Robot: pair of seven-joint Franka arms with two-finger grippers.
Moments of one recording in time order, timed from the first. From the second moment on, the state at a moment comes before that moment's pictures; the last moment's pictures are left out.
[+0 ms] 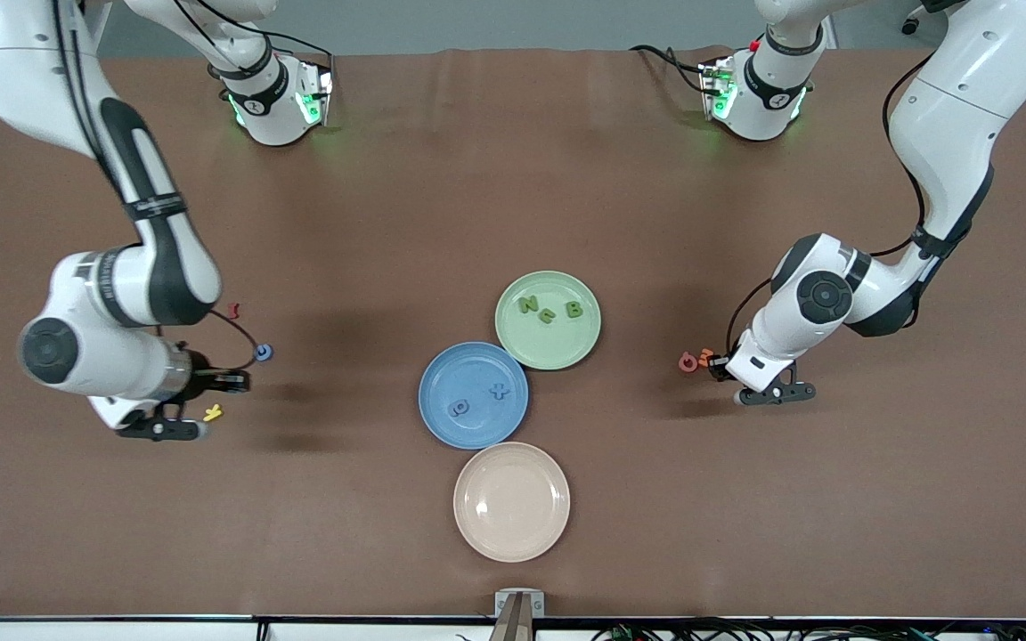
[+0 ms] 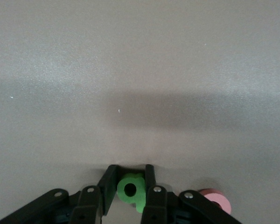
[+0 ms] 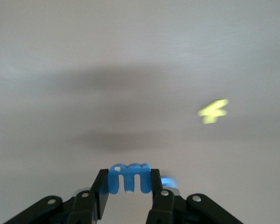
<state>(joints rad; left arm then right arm) 0.34 0.65 -0.57 -2.01 0.57 2.55 -0.68 0.05 0.51 0.09 -1.67 0.05 2.09 0.23</state>
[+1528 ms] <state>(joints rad) 0.27 0.62 -0.74 -1.90 0.57 2.31 -0.93 0.55 0.85 0.08 -1.38 0.06 2.27 1.21</state>
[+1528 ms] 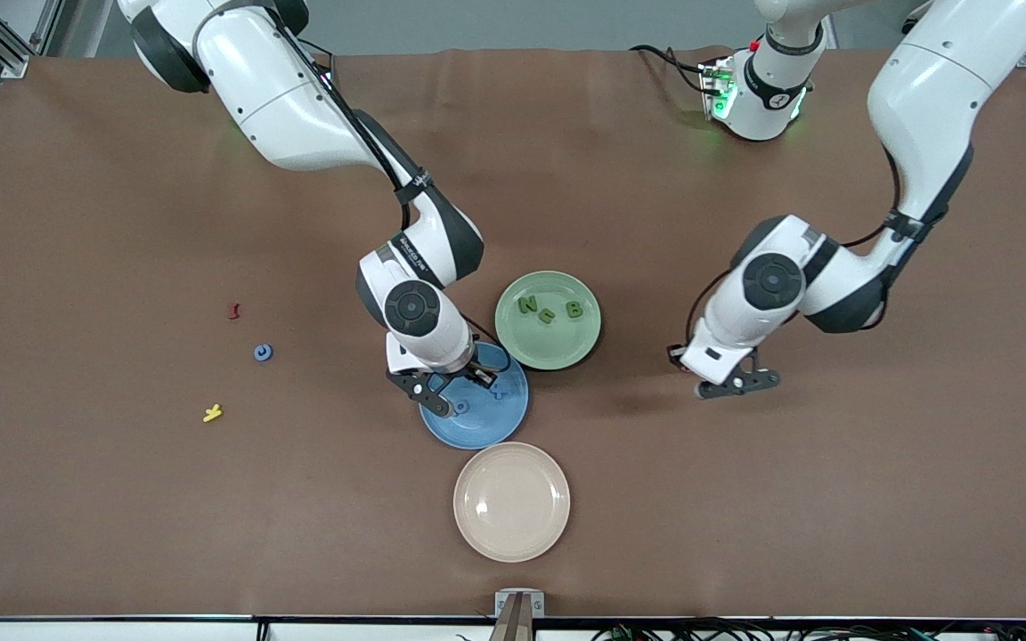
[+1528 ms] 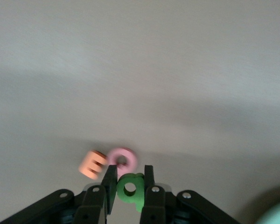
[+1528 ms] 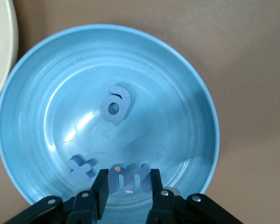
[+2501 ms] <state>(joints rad) -0.18 0.67 -0.70 -1.84 0.44 2.29 -1.25 0.53 0.84 0.05 -1.36 0.01 2.23 1.14</state>
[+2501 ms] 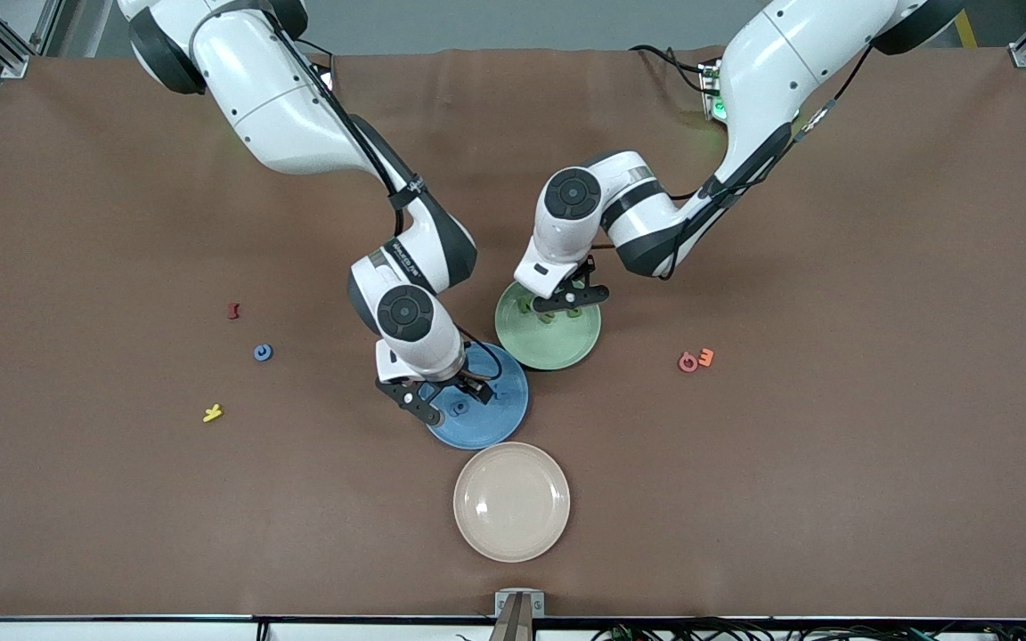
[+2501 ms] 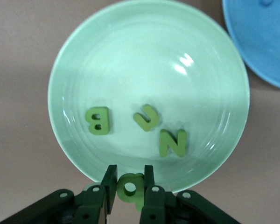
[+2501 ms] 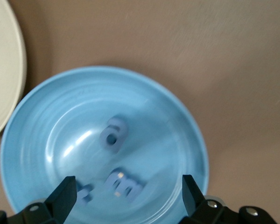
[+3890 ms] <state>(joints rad) -0.32 0.68 -0.58 -1.81 0.44 2.29 -1.25 0.02 0.41 0.03 -1.97 -0.03 2.34 0.13</state>
